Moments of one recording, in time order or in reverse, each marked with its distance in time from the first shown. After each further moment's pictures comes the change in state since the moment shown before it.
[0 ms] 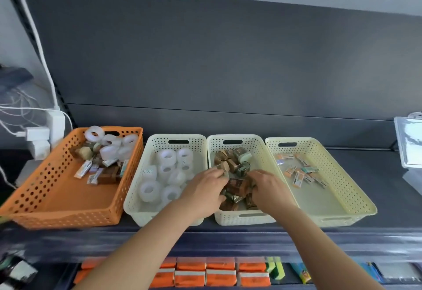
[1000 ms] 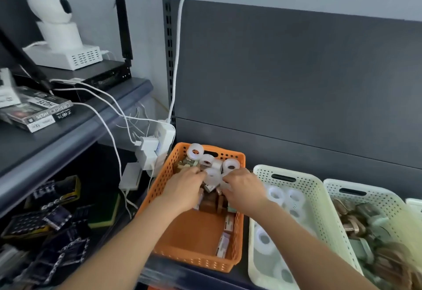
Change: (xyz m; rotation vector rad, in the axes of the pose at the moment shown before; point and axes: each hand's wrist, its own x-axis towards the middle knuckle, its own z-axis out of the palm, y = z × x) left_hand -0.116 -0.282 -0.080 0.121 -0.019 -0.485; right_hand 0.142 -0.295 0.089 -0.171 -0.057 -0.462
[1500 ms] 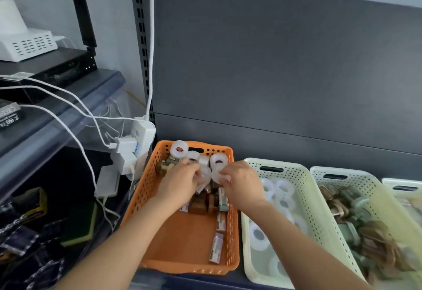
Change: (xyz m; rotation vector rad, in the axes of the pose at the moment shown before) left_hand 0.033 -0.004 0.018 -0.304 0.121 -0.008; right_hand 0.003 0.008 0.009 0.188 0.192 0.169
